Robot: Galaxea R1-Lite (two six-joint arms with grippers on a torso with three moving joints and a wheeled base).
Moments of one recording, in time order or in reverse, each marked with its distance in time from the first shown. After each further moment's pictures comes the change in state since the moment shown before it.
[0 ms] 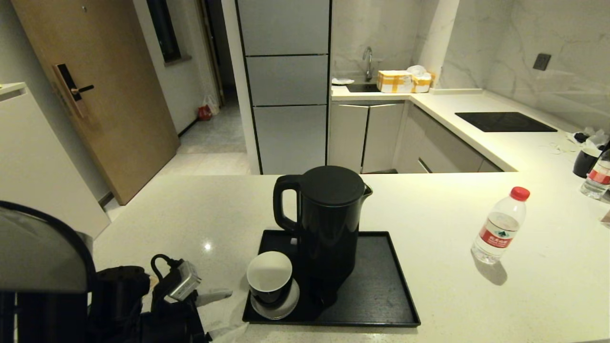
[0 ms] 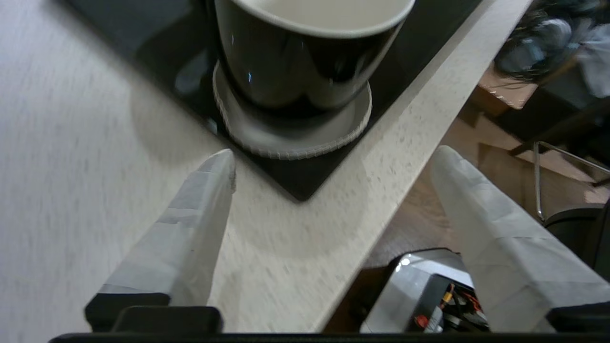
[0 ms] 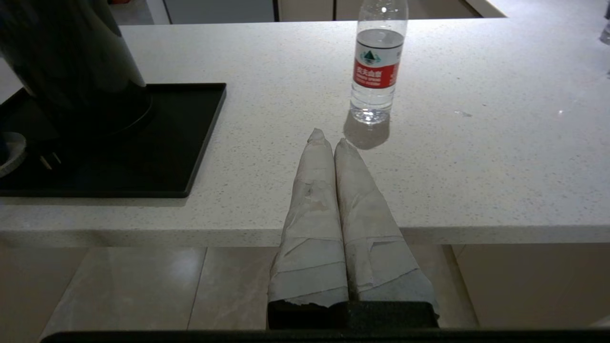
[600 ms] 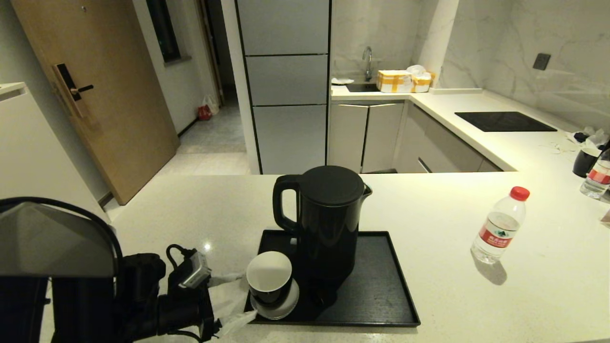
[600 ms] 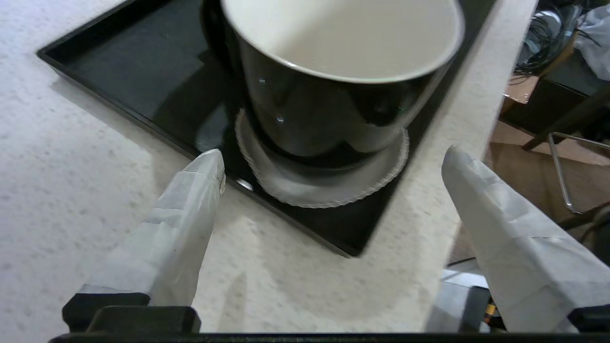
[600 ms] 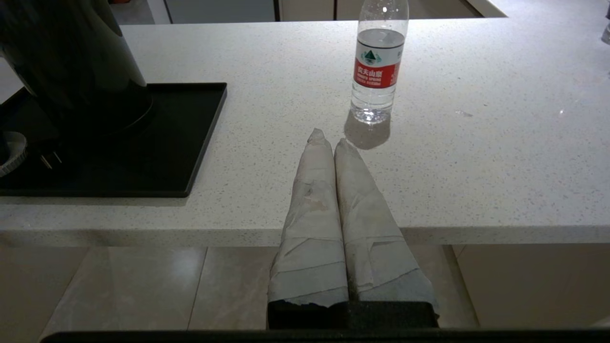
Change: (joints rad) left arm 0.008 0.101 -0.160 0.001 -0.083 0.084; right arm 0.000 0.000 0.000 0.000 0.000 0.000
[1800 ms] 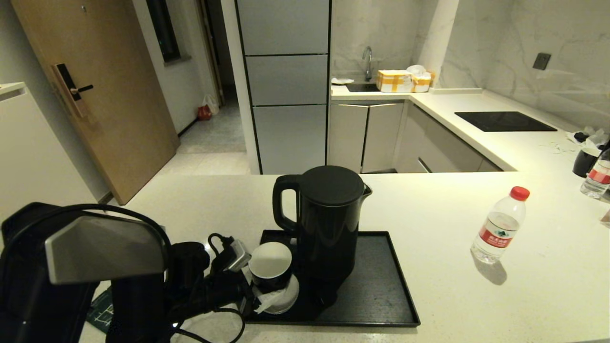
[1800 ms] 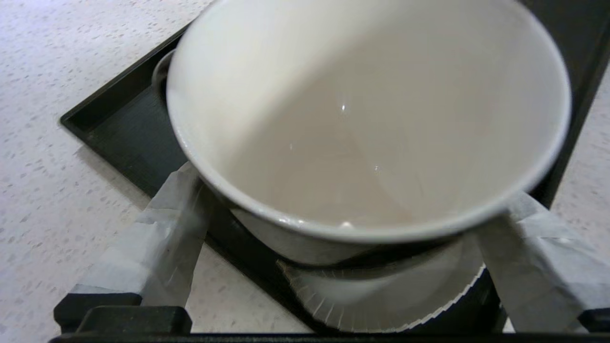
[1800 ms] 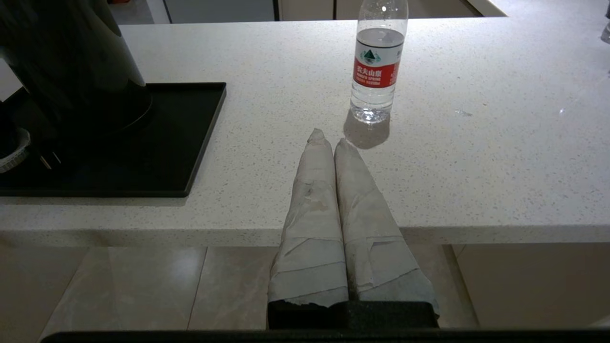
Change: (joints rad) left arm -0.164 0.097 -0.210 -0.001 0.262 -0.048; right arm 0.000 0.000 0.000 0.000 0.000 0.001
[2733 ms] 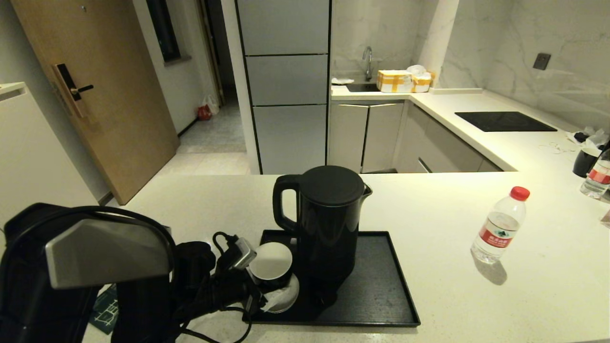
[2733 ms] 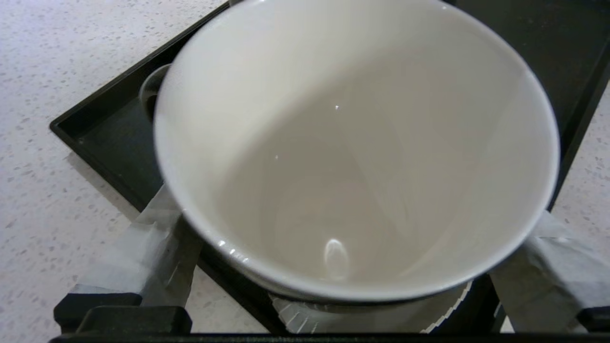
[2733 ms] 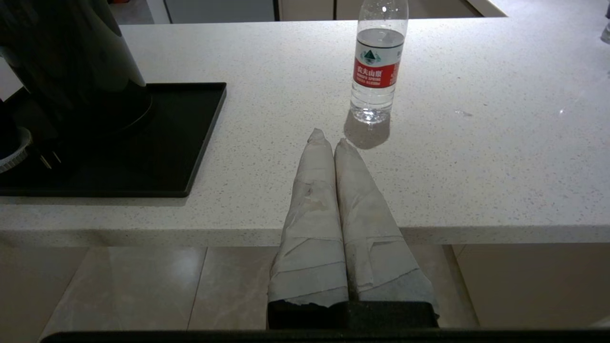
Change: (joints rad) left arm -0.045 -0.008 -0.009 0.000 0.052 -0.052; right arm 0.000 0.000 0.000 0.000 0.000 0.000
